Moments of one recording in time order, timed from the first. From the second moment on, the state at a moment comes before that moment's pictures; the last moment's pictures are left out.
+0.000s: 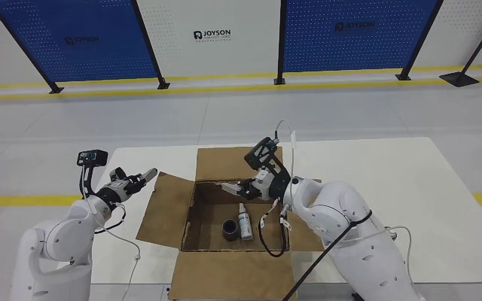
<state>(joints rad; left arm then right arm) 1.52 -1.09 -1.96 -1.97 0.64 -0.07 -0.87 -0.96 -1.43 1.00 -1.74 -0.85 -0.27 0.74</state>
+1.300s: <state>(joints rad) 1.52 -1.09 -1.96 -1.97 0.64 -0.07 -0.87 -1.59 -1.32 1.90 -2.02 -1.01 -0.28 0.46</state>
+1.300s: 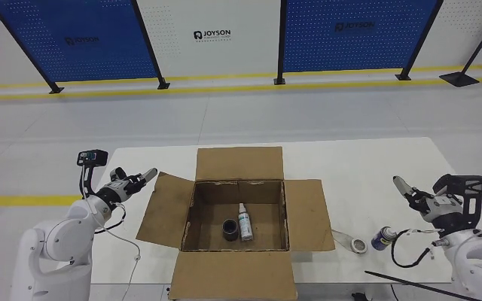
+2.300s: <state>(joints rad) 1.52 -1.09 -1.96 -1.97 0.64 -0.07 -0.87 -1.77 -1.29 1.87 -1.71 -1.30 -0.42 0.25</state>
